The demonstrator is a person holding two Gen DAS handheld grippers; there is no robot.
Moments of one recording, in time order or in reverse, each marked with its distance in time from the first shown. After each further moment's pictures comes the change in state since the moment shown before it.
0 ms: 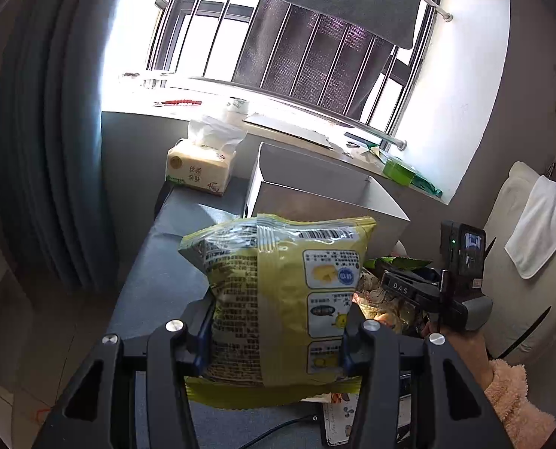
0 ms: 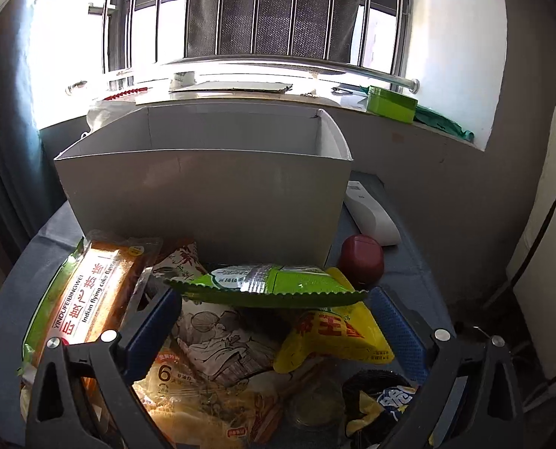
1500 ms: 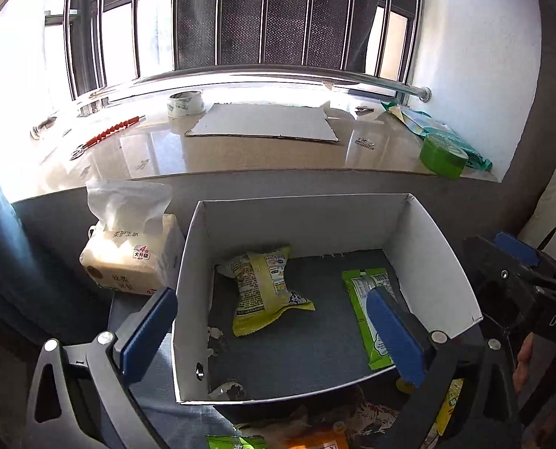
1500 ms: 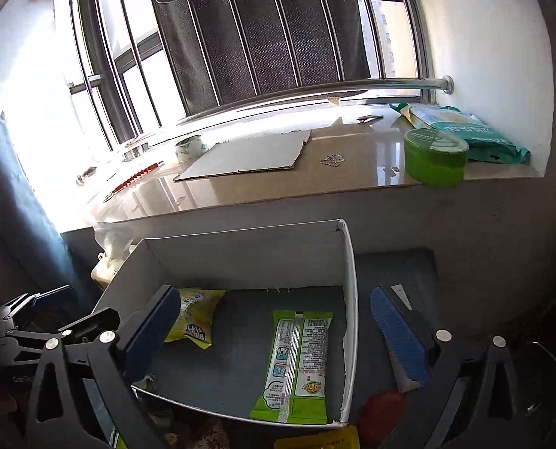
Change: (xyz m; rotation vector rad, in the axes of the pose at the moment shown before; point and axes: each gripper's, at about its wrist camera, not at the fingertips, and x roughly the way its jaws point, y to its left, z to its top) left arm 0.228 -0.097 0.172 0.227 0.176 0.114; right arm 0.038 -0.058 0.155 0.152 -0.036 0.228
